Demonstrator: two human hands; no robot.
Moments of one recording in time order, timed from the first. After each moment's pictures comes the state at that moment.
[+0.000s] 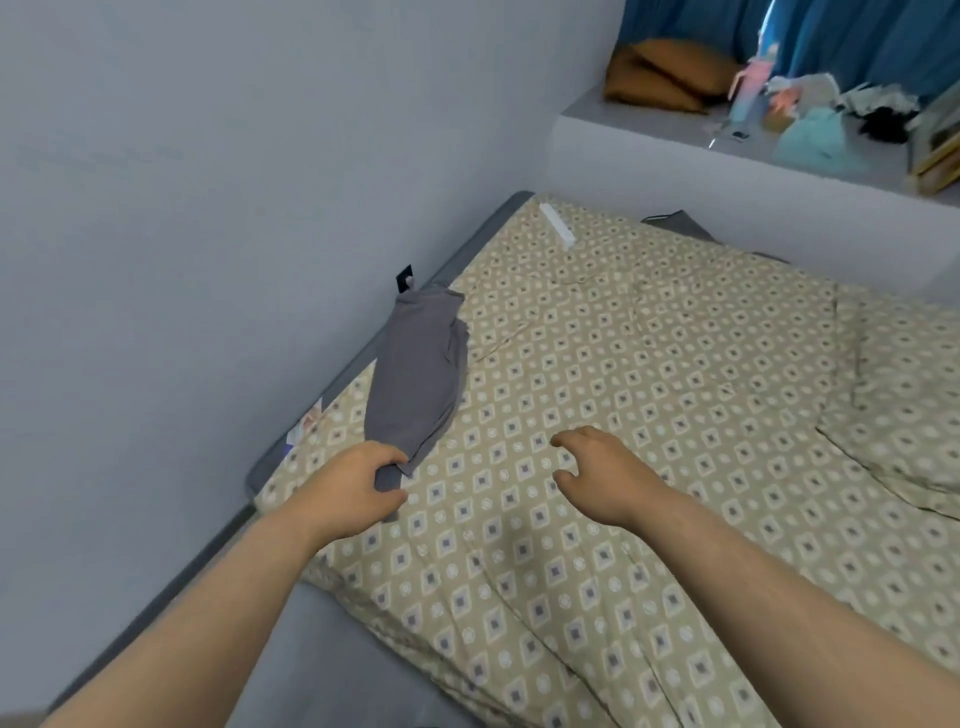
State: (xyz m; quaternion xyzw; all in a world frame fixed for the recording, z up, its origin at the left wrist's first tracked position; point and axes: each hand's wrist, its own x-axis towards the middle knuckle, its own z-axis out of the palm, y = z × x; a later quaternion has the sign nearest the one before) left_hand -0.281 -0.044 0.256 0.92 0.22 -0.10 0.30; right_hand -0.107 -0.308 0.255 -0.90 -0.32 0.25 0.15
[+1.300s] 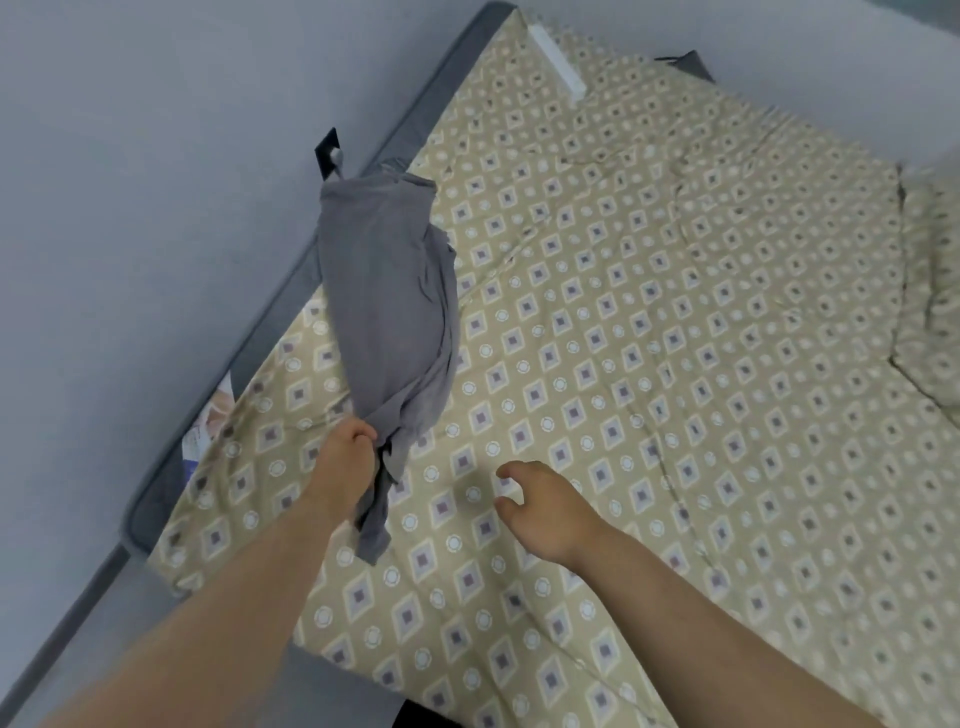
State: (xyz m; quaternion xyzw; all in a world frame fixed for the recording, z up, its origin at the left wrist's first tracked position) left_hand -0.119 0.131 -0.058 0.75 0.41 -0.06 0.52; right_hand -0.060 -0.111 0.024 -0.87 -0.14 0.42 0.21
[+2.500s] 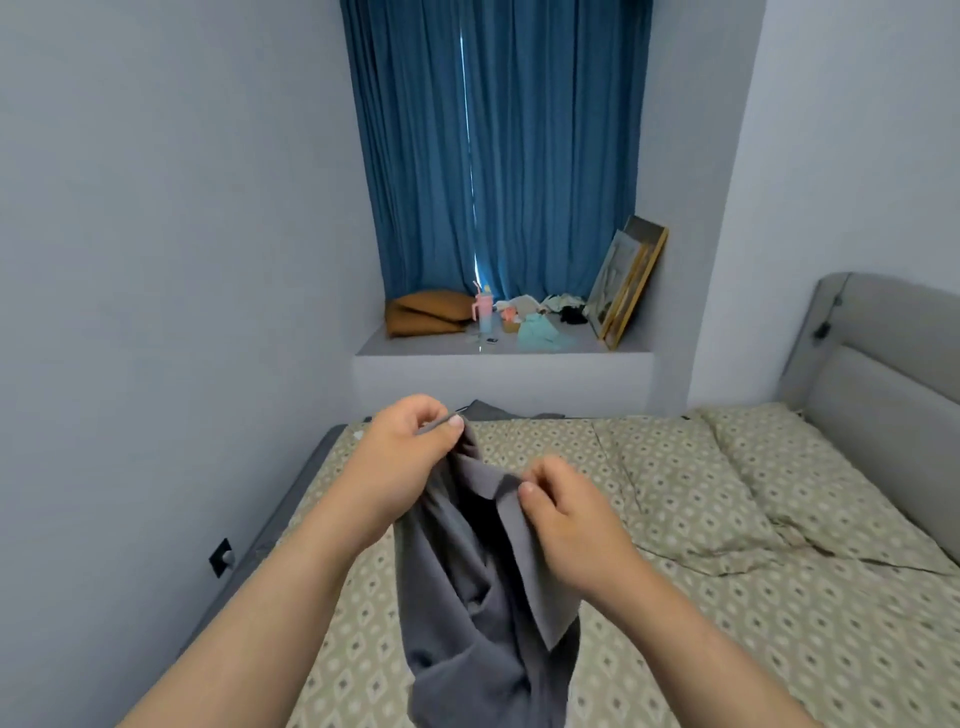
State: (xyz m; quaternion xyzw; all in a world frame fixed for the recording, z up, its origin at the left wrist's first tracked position) left_hand -0.096 -0.256 0.519 0.82 -0.09 0.15 0.55; right_hand -0.102 -0.442 0.454 -0.85 -0.15 -0.13 0.49
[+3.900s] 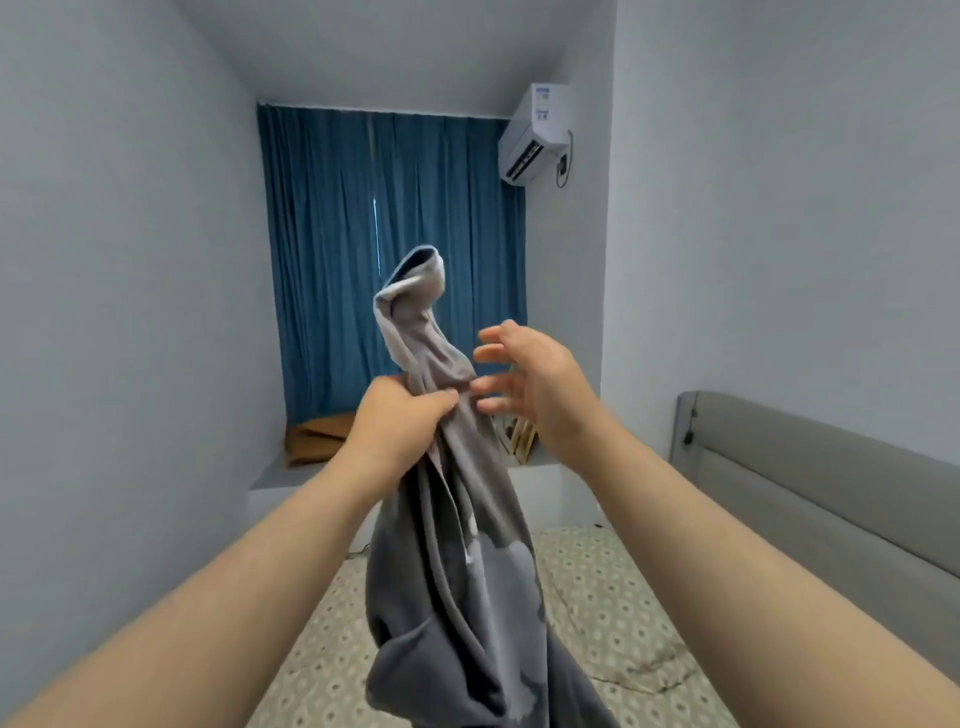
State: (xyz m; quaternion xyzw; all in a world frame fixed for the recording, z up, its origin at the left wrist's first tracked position) left_hand -0.045 -0.248 0.660 0.76 -0.16 0.21 0.59; right_hand -0.076 -0.406 0.684 -0.65 -0.19 -0.15 0.72
